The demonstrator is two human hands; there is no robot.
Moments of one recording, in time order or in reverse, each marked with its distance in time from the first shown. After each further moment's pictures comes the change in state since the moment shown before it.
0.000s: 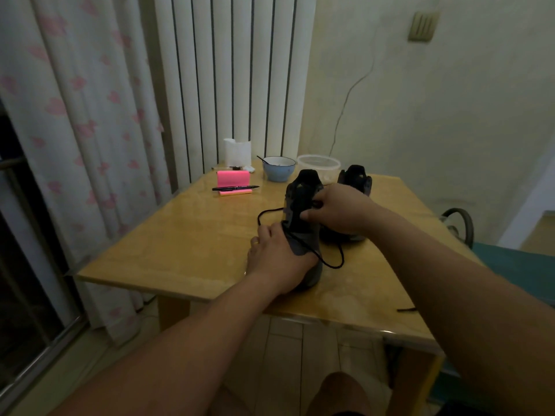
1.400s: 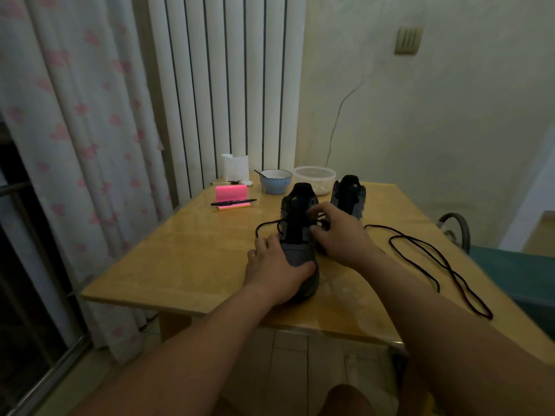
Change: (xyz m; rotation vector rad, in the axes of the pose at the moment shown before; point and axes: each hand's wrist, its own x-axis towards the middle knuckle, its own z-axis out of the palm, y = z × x) left_hand 0.002 0.002 0.002 0.036 0.014 -0.007; right_hand -0.015 0.026 0.047 0.330 0.300 -0.022
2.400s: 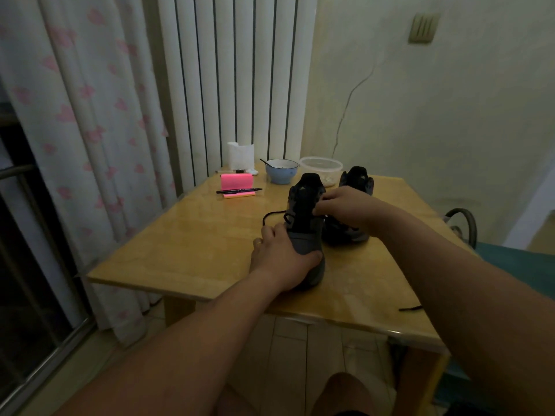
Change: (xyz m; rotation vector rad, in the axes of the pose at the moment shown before) left_hand 0.003 0.000 -0.002 0.002 -0.050 -0.024; right_hand 0.030 -0.024 -0.033 0.116 -0.345 0.158
